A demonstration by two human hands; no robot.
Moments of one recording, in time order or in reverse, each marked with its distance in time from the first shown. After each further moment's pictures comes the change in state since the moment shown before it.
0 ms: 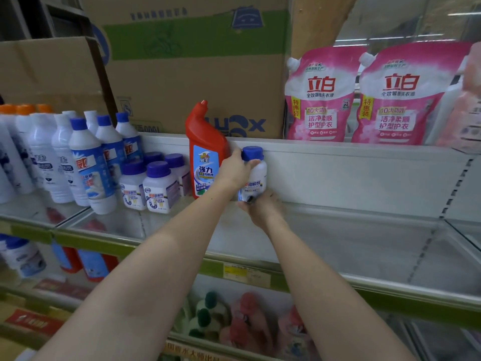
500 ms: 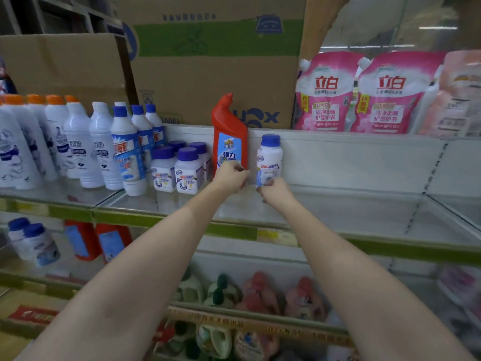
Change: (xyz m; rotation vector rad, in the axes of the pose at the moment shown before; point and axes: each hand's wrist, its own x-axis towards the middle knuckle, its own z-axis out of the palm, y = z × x) left_hand -0.083 -0.059 -0.063 -0.184 -0.106 -0.081; right_hand -0.074 -0.039 -0.016 0.427 0.023 0.022
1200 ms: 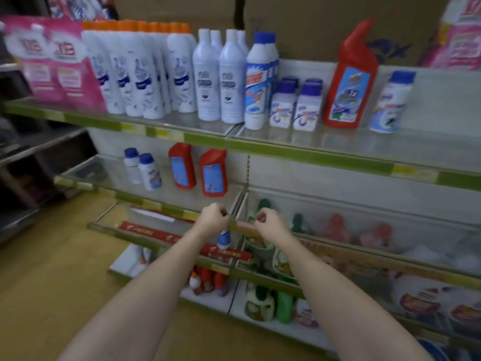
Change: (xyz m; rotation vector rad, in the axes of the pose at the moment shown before) left_hand -0.203 -0.324 -0.216 0.329 -0.183 -0.323; right_hand -0.256 -0.012 0.304 -0.220 -0.365 0.029
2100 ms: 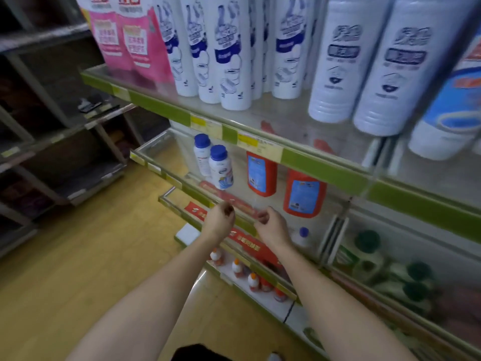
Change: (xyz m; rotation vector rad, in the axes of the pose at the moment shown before) left_hand 0.157 -0.203 -0.092 -0.055 0.301 -0.272; right_hand 0.200 -0.117 0.222 0.200 -0.239 -0.078
